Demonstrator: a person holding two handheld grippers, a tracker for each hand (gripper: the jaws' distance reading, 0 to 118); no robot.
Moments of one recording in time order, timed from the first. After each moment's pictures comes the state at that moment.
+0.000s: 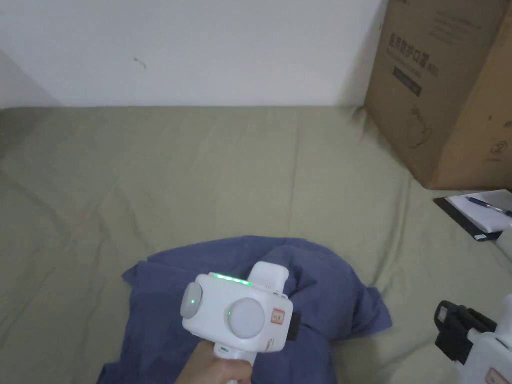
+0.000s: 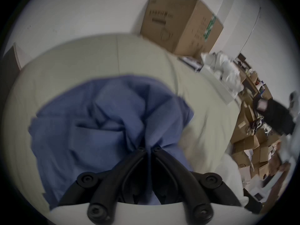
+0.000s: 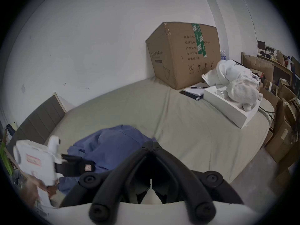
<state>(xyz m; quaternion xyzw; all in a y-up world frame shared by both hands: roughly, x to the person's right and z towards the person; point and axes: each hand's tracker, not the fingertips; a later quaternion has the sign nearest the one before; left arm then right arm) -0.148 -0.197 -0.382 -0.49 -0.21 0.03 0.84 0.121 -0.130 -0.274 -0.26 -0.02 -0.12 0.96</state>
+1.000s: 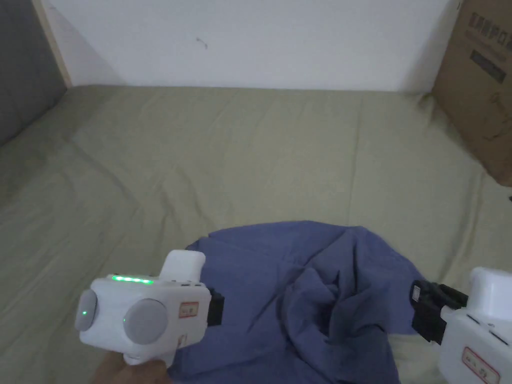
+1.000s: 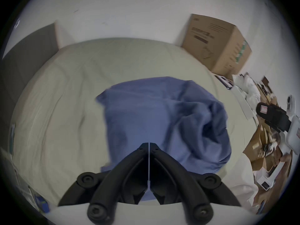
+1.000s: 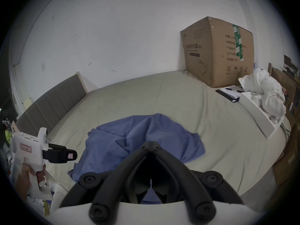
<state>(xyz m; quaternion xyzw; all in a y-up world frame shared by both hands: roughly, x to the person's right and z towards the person) -0.344 -0.166 -0.313 -0.45 -0.06 0.11 0.88 0.020 -0.122 -0.298 -0.28 0.11 -0.07 0.95</state>
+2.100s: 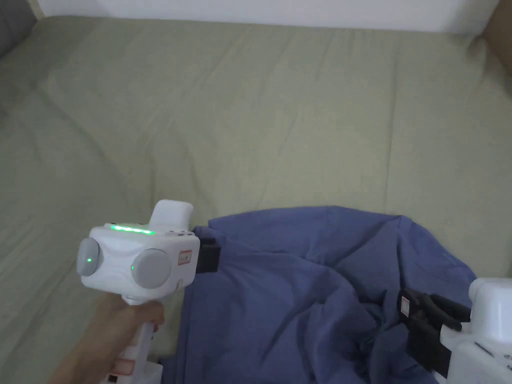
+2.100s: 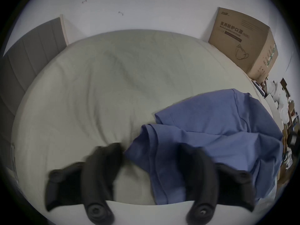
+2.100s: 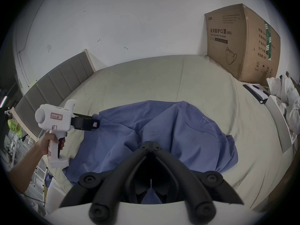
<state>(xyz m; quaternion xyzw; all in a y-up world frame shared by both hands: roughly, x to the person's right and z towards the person) -0.393 -0.240 -0.457 -0.45 0.00 0.04 0.89 -0.033 -0.160 -0.377 -0.35 0.17 -0.02 0.92</state>
